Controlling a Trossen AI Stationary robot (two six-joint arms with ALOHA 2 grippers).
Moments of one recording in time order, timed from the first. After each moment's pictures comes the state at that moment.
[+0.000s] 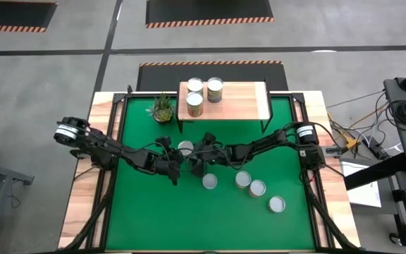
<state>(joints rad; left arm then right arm) -0.23 1.55 0.69 -0.19 -0.71 -0.16 0.05 2.03 1.18 0.36 0.36 0.12</state>
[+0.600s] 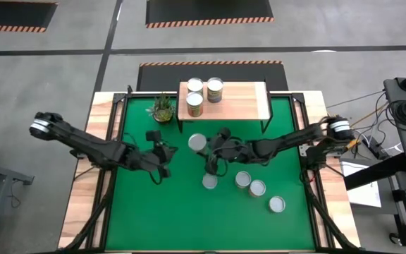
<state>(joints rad) -0.30 1.14 0.69 -0.24 -0.72 -0.02 0.11 1.66 1.05 0.20 0.44 0.17</state>
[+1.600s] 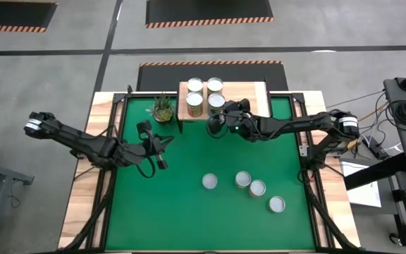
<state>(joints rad) -0.30 1.01 0.69 -0.12 -0.85 0.13 -0.14 1.59 1.06 0.07 0.72 0.33</state>
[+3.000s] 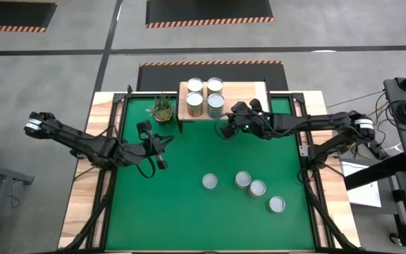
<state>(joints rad) -0.30 1.01 0.69 -0.12 -0.85 0.13 -0.14 1.41 1.05 -0.28 0.61 0.35</state>
